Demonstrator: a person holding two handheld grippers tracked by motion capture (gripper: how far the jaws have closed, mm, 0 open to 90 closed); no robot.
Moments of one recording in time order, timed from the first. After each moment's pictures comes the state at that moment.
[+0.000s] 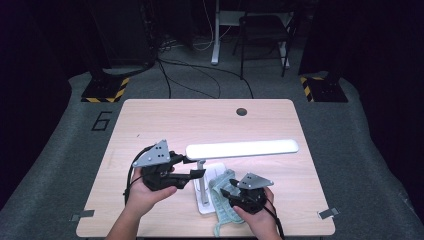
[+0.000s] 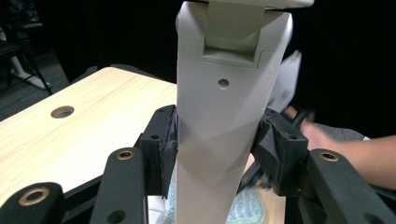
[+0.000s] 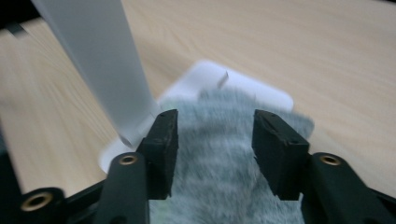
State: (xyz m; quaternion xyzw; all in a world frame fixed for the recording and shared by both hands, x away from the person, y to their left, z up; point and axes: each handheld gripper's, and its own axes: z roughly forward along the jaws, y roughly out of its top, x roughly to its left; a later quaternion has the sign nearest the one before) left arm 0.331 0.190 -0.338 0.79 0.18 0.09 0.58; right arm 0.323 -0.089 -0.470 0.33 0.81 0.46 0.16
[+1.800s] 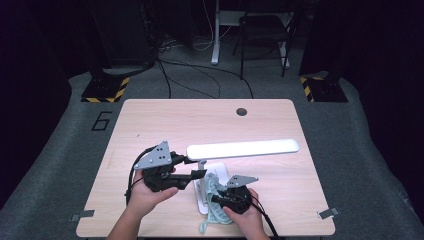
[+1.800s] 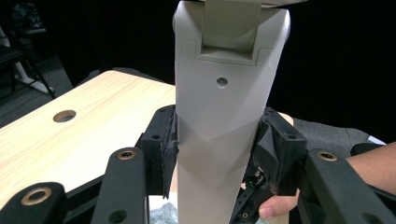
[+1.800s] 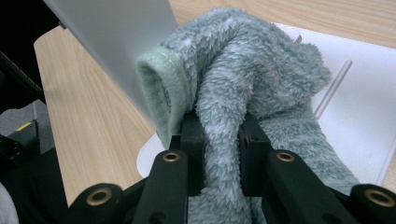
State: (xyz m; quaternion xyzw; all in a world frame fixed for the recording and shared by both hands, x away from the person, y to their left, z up) left arm 0.329 0.188 -0.339 0.79 0.17 0.10 0.58; right arm 0.339 -0.060 -0.507 0.33 0.82 0.47 0.04
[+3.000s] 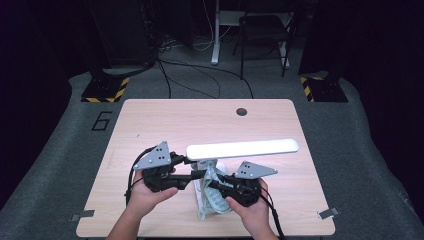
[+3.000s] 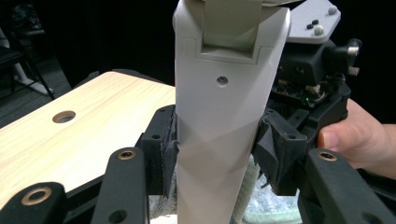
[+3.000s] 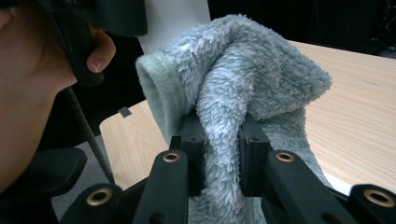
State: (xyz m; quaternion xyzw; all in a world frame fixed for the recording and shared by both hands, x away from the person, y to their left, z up) left arm 0.329 0.188 -0.340 0.79 0.17 0.10 0.58; right arm 0.319 -0.067 -0.402 0.27 0.76 0.58 0.07
